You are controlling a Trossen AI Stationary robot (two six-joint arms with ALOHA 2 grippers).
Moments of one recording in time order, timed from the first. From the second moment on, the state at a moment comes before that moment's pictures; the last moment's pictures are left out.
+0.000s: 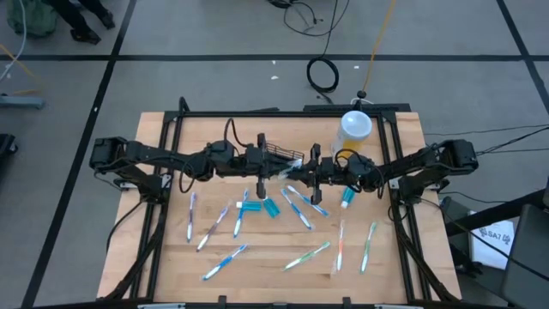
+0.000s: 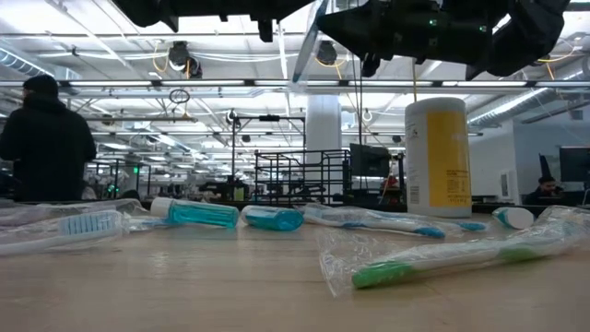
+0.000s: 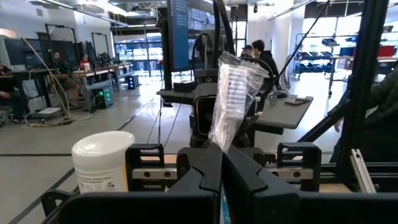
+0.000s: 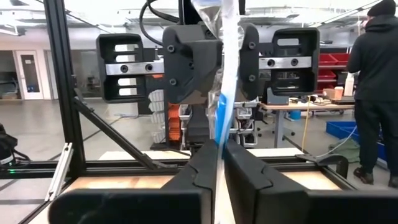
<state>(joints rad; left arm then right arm) 0.03 1.50 0.92 0.69 0.04 0.05 -0.01 1.46 0.55 1.12 0.00 0.02</state>
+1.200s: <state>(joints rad) 0.07 1.50 1.18 0.05 -0.02 0.08 -0.03 1.31 0.55 0.72 0.05 0.04</state>
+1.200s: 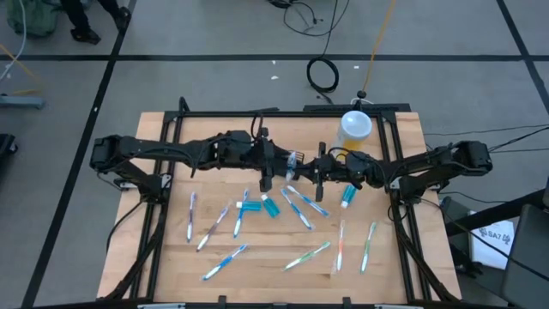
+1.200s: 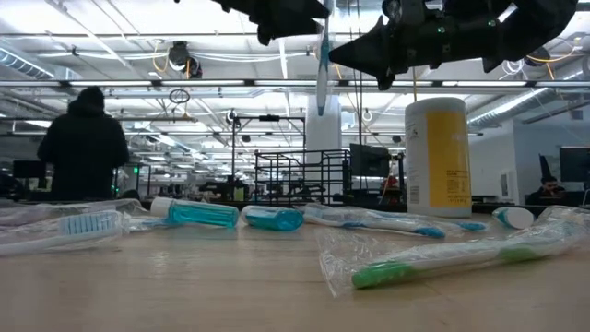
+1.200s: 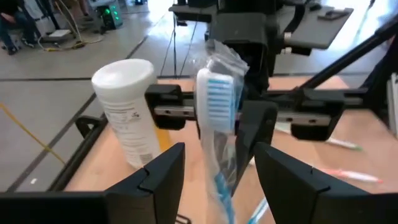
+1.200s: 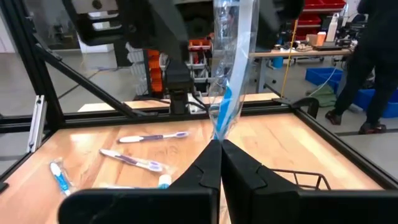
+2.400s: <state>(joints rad) 0.11 1.58 1.18 0.15 0.11 0.07 -0.03 1.31 0.55 0.71 0.05 0.02</state>
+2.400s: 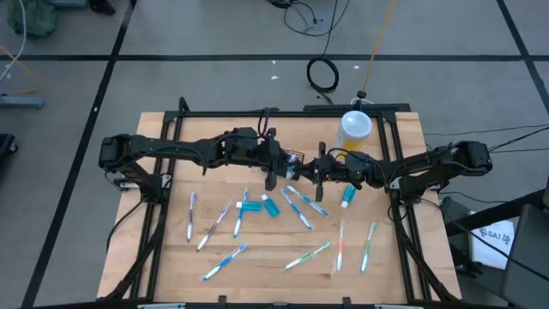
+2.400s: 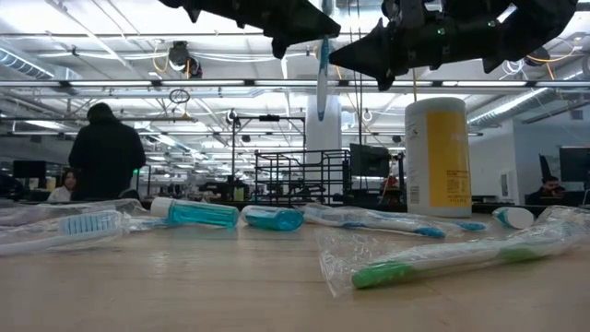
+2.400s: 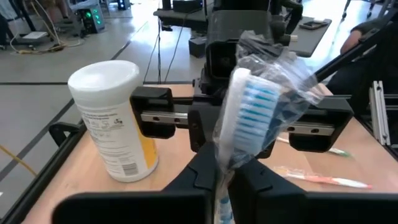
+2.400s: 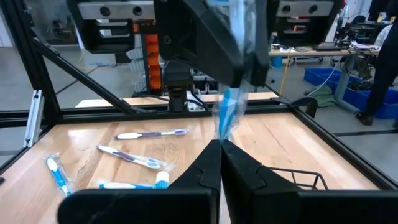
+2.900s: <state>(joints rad) 0.14 1.54 1.18 0.07 0.08 0.06 -0.03 1.31 0.55 0.68 0.05 -0.01</state>
